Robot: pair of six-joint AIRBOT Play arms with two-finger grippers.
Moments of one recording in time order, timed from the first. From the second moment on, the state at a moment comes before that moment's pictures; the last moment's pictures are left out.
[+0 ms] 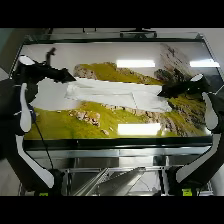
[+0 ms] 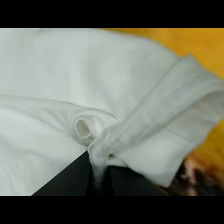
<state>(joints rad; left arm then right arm) 0.04 -2.01 1.93 0.76 -1.40 -1.17 -0.27 -1.93 1.56 -0.91 1.20 1.10</state>
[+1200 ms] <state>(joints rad) -0.43 -2.30 2.04 0.75 -0.83 -1.43 -0.17 -1.85 2.03 -0.67 1.60 1.27</state>
